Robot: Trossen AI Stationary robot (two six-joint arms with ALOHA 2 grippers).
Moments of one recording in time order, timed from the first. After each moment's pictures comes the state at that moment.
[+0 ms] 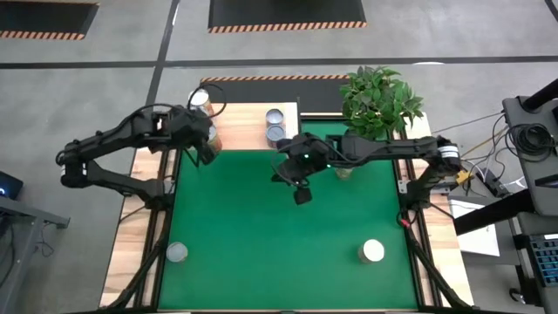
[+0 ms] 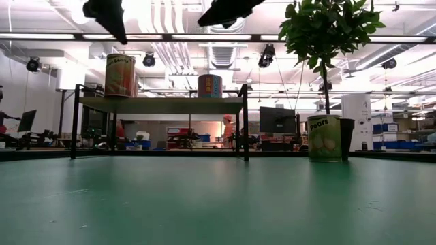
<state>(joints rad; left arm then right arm) 0.25 1.14 1.39 -1.28 -0.49 -0.28 -0.06 1.67 1.55 -0.47 -0.18 -0.43</state>
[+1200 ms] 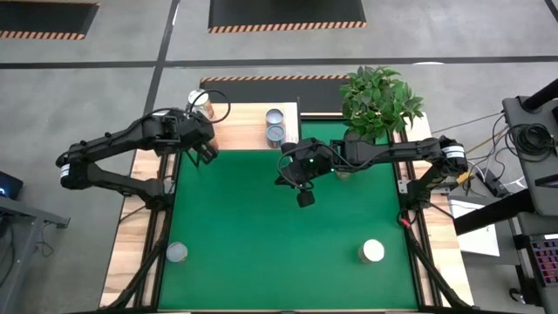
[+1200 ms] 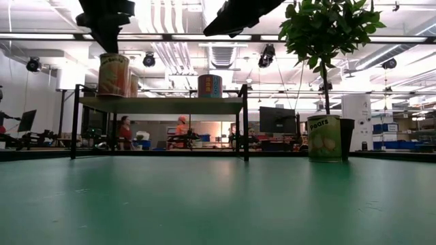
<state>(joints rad) 0.29 1.14 1.27 -1.29 -0.58 -0.33 -0.05 1.63 1.41 -0.36 -0.18 -0.39</state>
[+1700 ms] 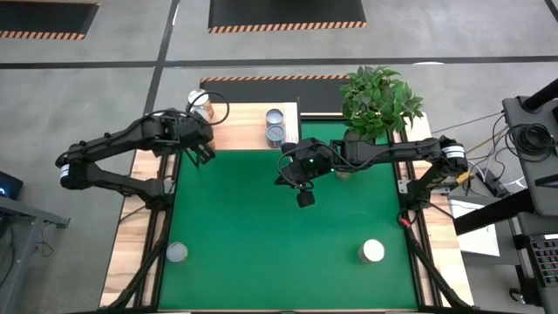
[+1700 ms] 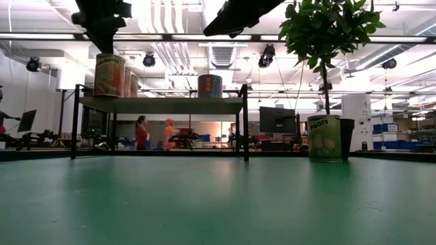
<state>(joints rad) 0.29 1.13 1.27 -1.34 -0.61 -0.35 -0.05 1.63 1.41 -0.36 -0.18 -0.38</state>
